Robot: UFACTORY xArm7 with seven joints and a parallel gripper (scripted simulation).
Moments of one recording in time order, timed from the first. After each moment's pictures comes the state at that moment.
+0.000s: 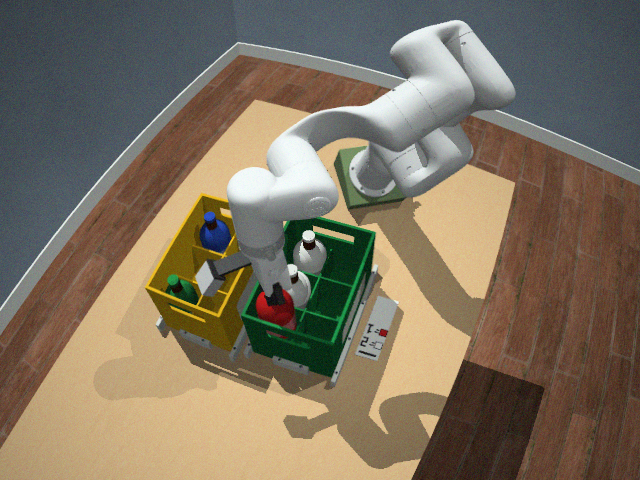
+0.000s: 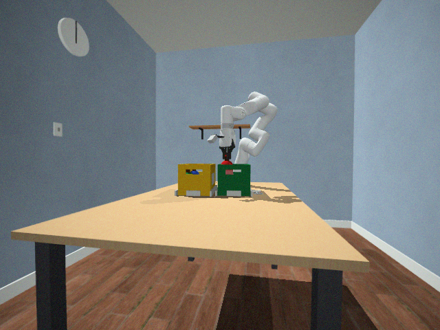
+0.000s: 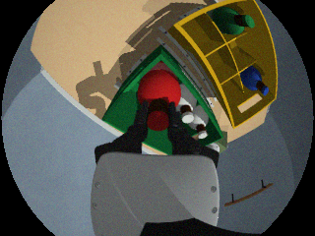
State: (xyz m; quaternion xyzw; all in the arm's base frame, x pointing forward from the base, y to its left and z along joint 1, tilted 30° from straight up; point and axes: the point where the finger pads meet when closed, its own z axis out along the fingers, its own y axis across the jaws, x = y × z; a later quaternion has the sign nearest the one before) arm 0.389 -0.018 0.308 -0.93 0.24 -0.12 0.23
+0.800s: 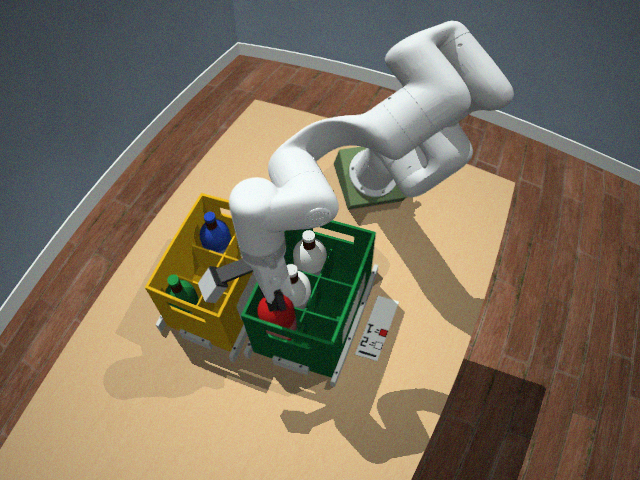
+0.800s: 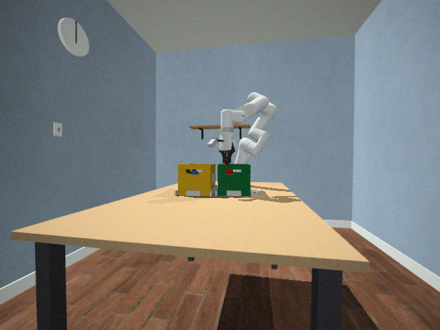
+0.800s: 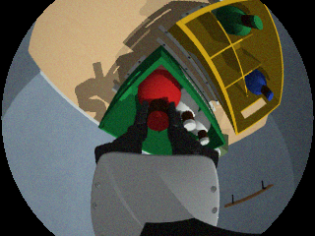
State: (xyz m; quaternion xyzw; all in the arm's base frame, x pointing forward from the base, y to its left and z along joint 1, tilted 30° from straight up) arm 0.397 -0.010 0.289 -0.93 0.24 -0.12 0.23
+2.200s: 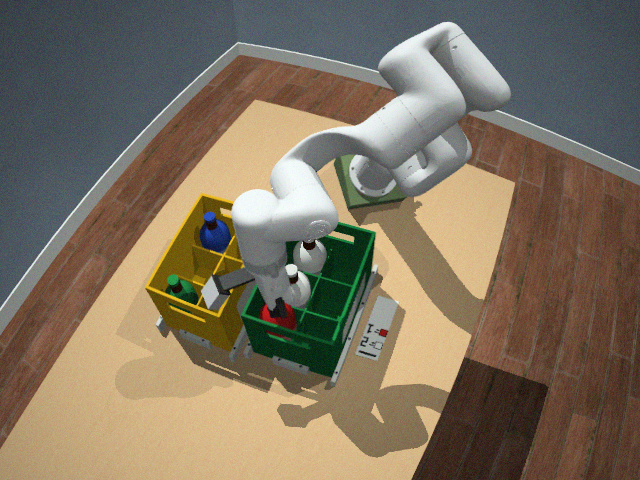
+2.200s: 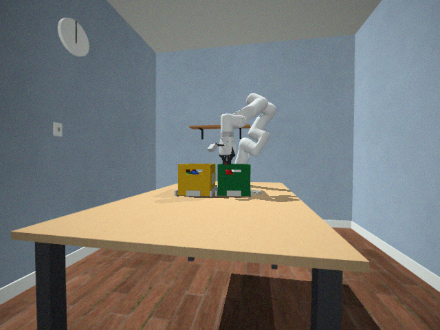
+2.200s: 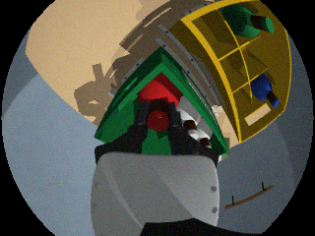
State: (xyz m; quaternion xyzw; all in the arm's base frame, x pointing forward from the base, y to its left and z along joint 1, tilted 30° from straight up) arm 0.405 -0.001 0.267 -0.93 0.24 -0.12 0.23
